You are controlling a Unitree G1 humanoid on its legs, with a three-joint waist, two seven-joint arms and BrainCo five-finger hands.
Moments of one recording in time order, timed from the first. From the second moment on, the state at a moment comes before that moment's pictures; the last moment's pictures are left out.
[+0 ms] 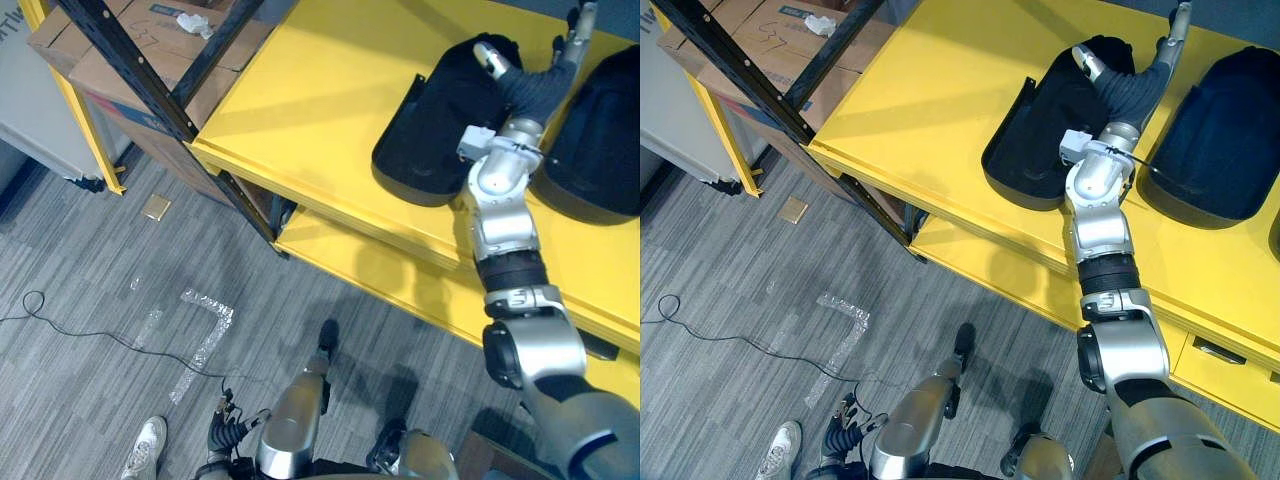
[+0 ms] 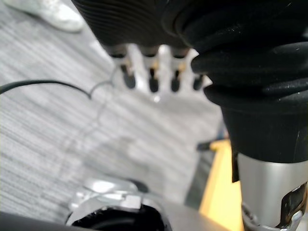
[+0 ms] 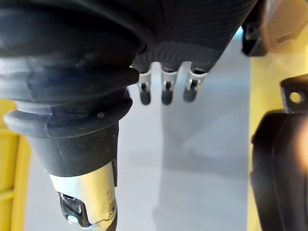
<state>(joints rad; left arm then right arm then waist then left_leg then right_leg) 0.31 0.10 -0.11 0.63 -0.20 -0.33 0.22 -1.01 -0.31 -0.04 0.57 -0.03 -0.22 -0.62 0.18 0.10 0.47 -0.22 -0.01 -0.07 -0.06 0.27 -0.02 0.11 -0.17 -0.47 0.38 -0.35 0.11</state>
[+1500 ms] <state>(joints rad) 0.30 0.11 -0.17 0.65 -0.32 -0.33 0.22 -1.03 -0.27 0.03 0.65 0.14 -0.11 -0.48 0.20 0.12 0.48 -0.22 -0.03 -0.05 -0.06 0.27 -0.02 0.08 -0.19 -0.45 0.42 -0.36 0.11</state>
